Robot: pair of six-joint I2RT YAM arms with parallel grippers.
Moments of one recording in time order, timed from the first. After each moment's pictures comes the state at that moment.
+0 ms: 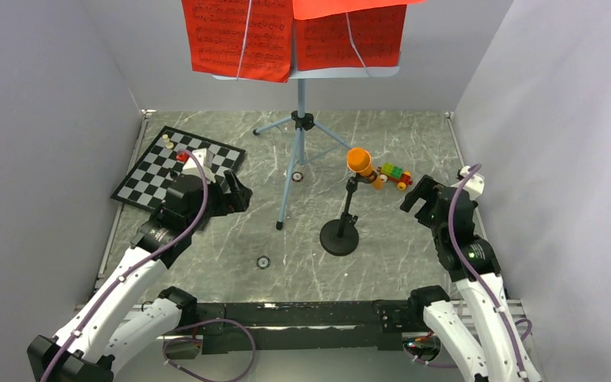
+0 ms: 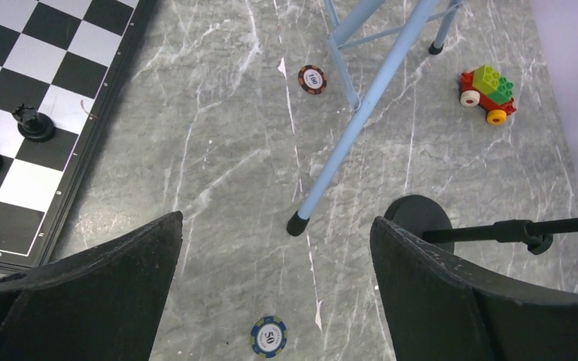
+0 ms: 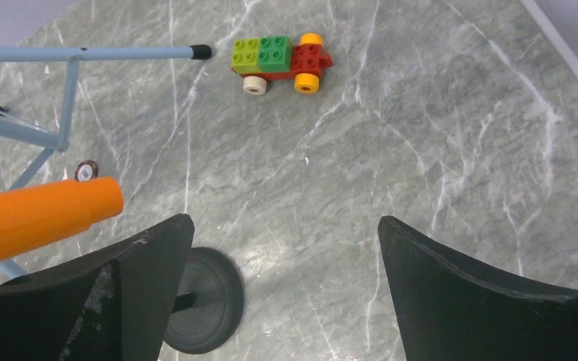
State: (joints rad) left arm -0.45 0.81 0.76 -0.36 -0.10 -0.52; right arm 0.18 0.63 0.76 -0.65 0.34 0.55
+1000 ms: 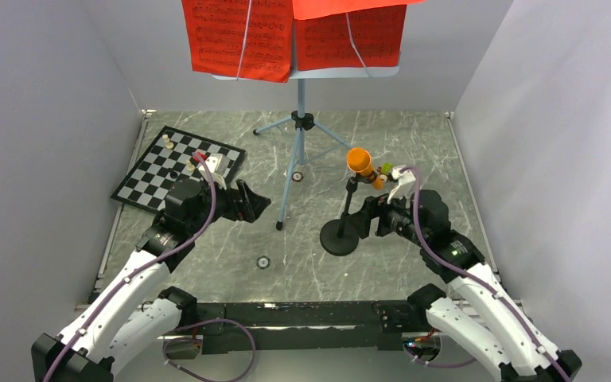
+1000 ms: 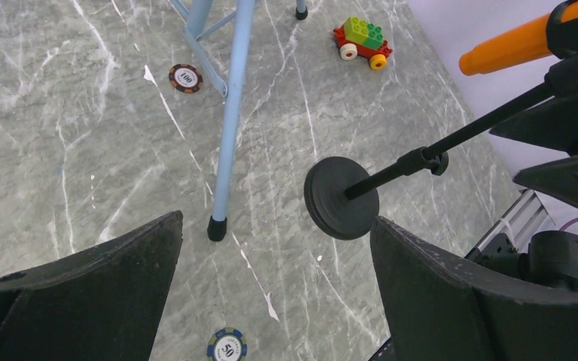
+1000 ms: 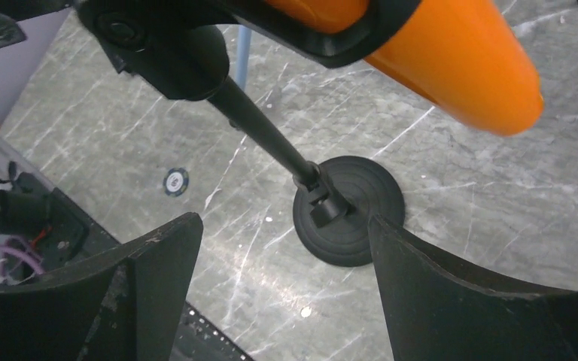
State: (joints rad) left arm -0.45 0.79 0.67 -0.14 0.25 -0.43; right arm 0.47 0.64 0.71 -0.48 -0.22 0.31
